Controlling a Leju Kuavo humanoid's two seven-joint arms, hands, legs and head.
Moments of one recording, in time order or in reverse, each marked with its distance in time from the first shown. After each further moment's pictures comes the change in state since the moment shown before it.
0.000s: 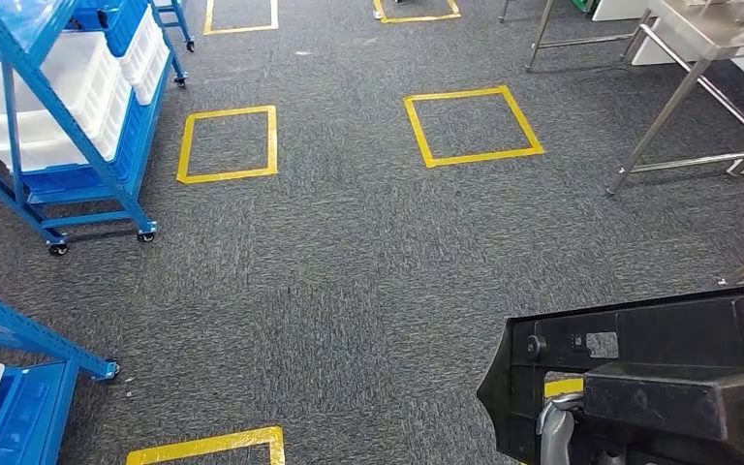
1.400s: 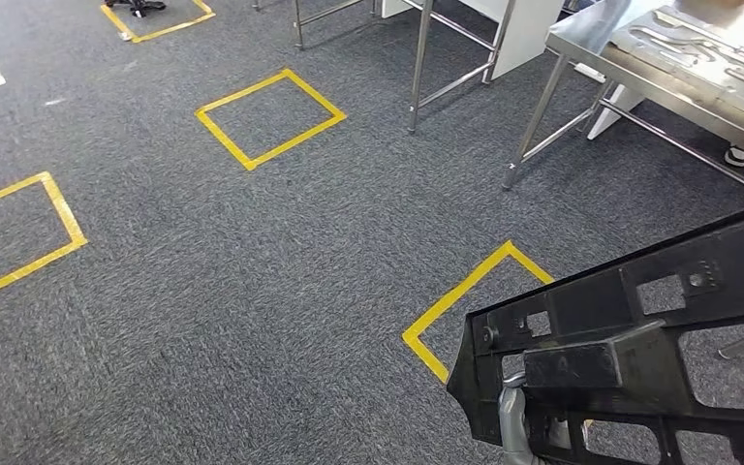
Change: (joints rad) left arm 0.007 -0.059 0.155 -0.052 0.135 0.097 -0.002; right arm -0.168 -0.162 0.076 0.144 -0.051 -0.027 0.084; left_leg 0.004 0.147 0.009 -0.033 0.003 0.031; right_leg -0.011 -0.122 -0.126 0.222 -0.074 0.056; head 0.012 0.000
